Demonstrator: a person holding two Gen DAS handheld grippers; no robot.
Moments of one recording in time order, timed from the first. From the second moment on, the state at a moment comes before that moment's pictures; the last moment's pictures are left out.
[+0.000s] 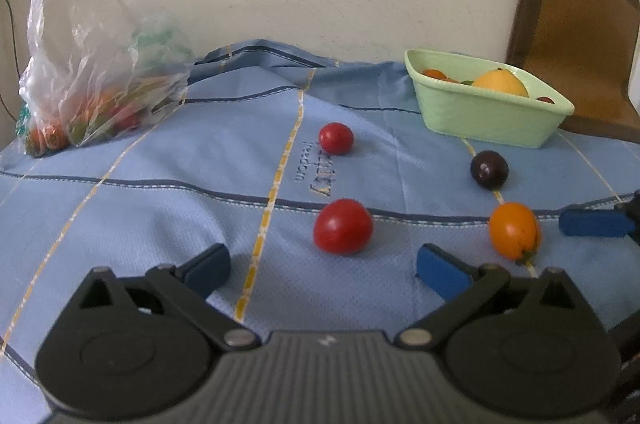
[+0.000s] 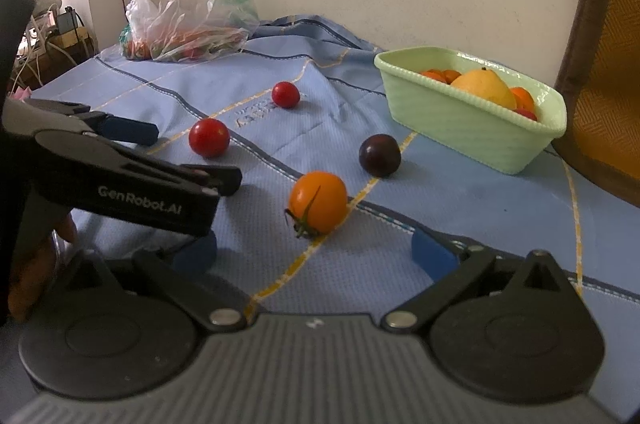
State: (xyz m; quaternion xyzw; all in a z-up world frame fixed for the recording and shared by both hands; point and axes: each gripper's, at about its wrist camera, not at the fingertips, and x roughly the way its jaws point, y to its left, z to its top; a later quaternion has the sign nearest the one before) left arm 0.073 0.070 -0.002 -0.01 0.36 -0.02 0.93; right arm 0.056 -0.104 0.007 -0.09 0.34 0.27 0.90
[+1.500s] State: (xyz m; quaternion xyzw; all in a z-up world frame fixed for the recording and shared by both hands) left arm 0.072 0.083 -0.002 -0.05 0.33 -0.08 0.94; right arm 0.058 -0.099 0.011 -0.08 0.31 0.26 0.91
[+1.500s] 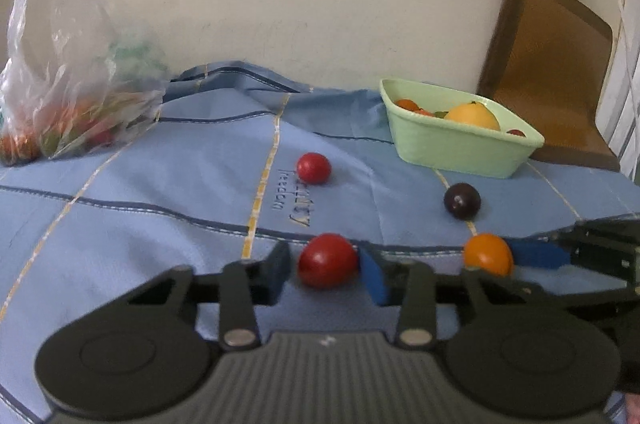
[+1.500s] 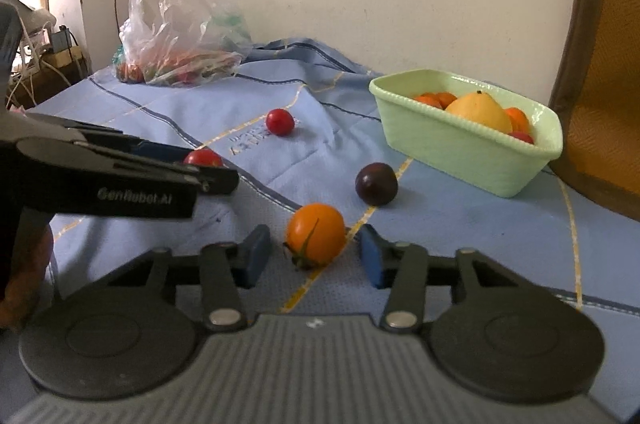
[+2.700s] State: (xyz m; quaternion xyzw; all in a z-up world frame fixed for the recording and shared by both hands) left arm 0.053 0.060 0.000 -0.03 0.32 -0.10 0.94; right arm 0.046 -0.108 0.011 -0.06 0.31 0.26 0.91
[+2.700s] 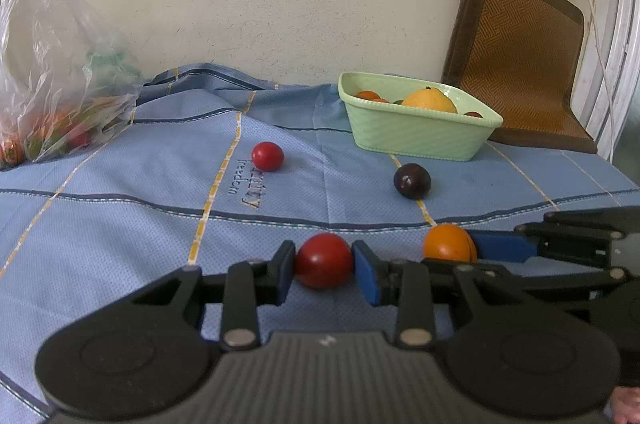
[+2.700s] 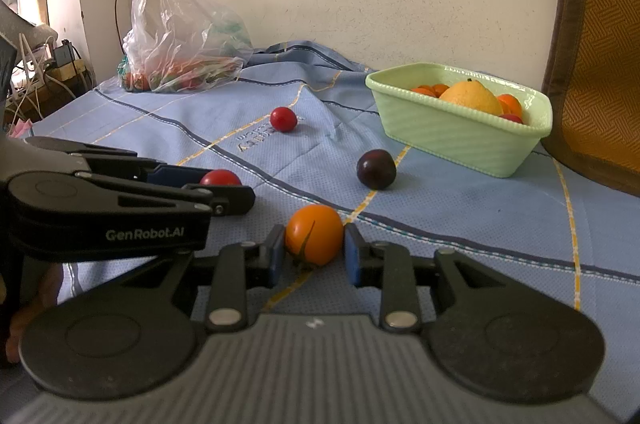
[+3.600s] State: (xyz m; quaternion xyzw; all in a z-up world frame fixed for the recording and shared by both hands) left arm 0.053 0.060 -0.001 -0.03 0.32 -0.10 0.94; right arm 0.046 -0.110 0.012 -0.06 0.31 0.25 0.91
